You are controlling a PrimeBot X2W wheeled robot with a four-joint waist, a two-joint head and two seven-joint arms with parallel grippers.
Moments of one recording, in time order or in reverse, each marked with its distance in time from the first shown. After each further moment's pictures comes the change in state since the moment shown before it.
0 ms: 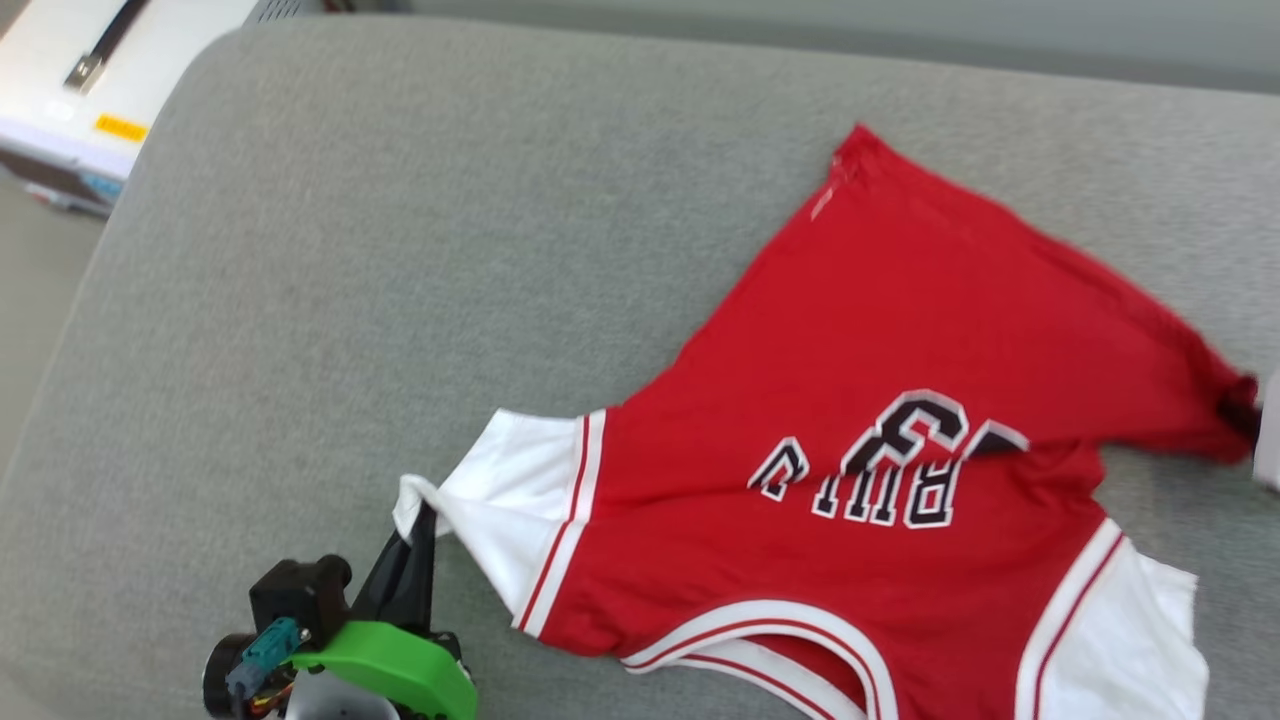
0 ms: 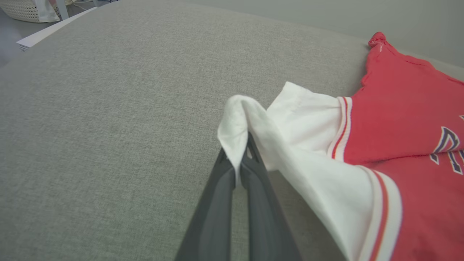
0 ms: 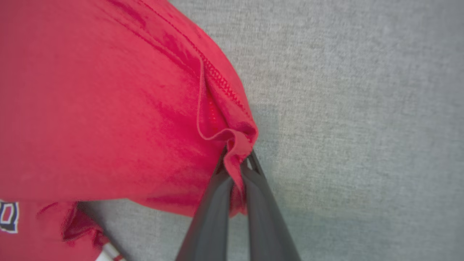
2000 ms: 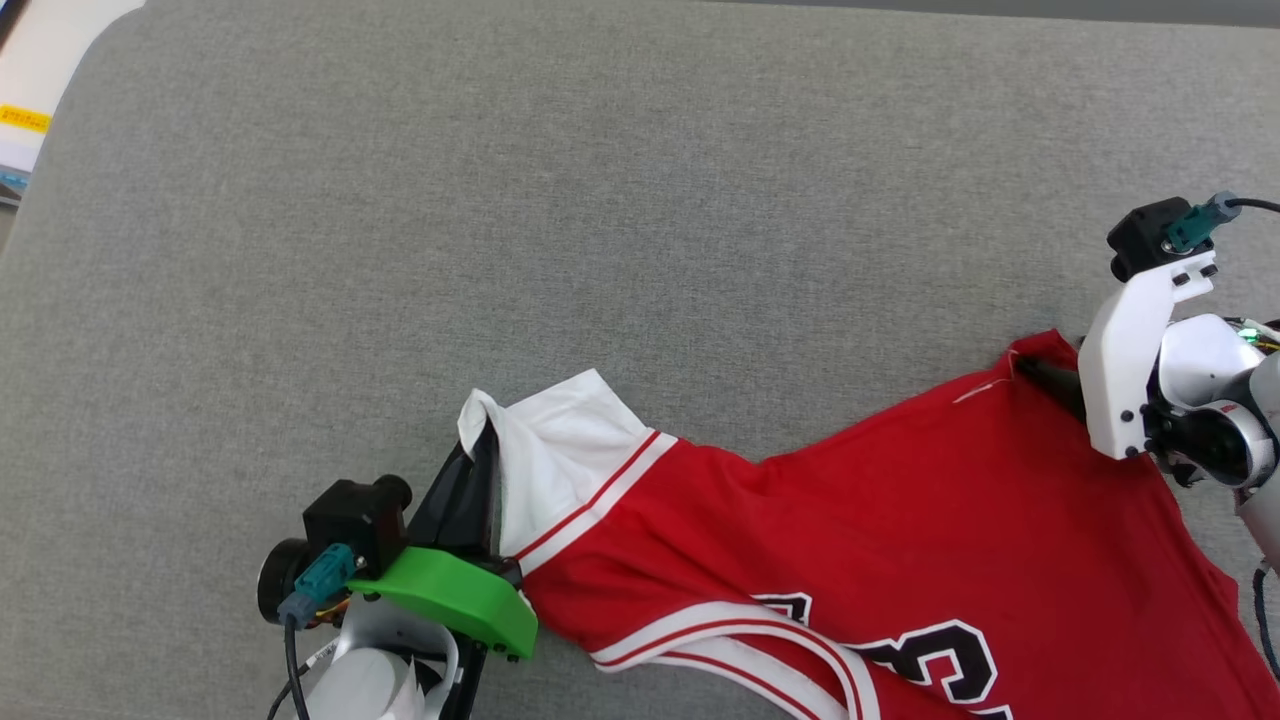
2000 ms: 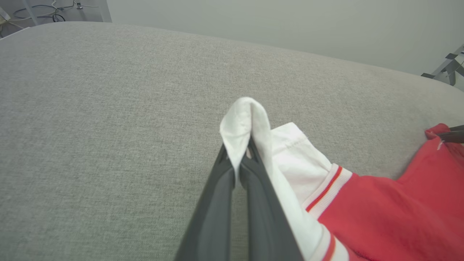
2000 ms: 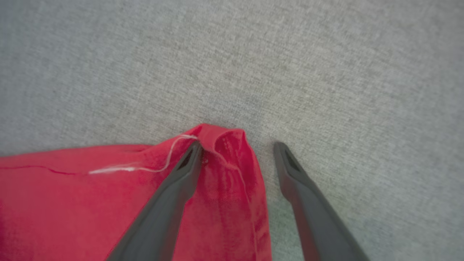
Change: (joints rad) left arm -0.123 -0.015 -0.090 -0.066 0.005 0.018 0.026; right arm -0.103 0.084 0.304 -0.121 -0.017 -0.002 -0.001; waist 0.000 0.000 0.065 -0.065
